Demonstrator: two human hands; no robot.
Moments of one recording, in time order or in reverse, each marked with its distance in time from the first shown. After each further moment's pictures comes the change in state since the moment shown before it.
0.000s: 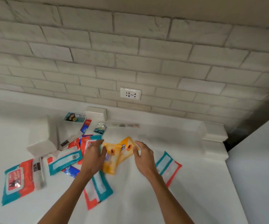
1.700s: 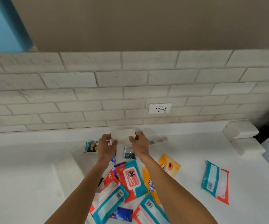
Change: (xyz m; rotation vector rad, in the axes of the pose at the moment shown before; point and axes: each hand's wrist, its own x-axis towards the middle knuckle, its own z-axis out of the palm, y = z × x) left_hand 0.239 -0.112 -0.065 -0.422 -0.076 -0.084; right_hand 0.187 -0.161 0.183 0.221 0.242 0.264
